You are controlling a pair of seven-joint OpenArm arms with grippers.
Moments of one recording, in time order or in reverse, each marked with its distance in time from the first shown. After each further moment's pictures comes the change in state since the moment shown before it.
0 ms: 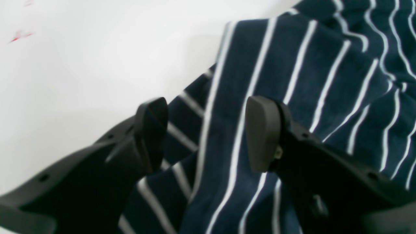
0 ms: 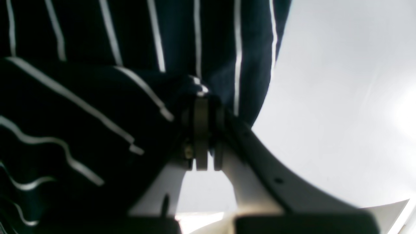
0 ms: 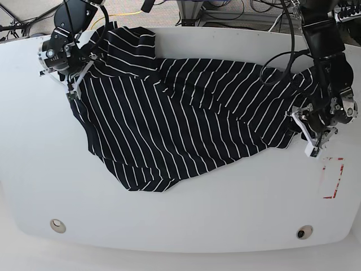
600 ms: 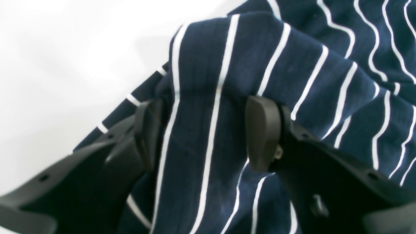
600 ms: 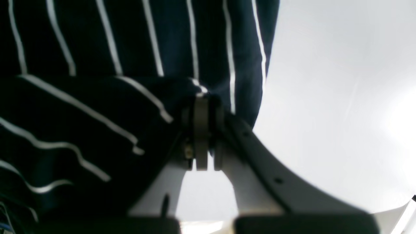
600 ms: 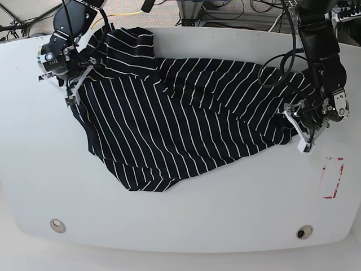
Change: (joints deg) left arm -0.3 1.3 2.5 -4.9 -0.2 3.0 -0.4; right arm 1.6 0.0 0.0 0.6 0.0 0.0 0.0
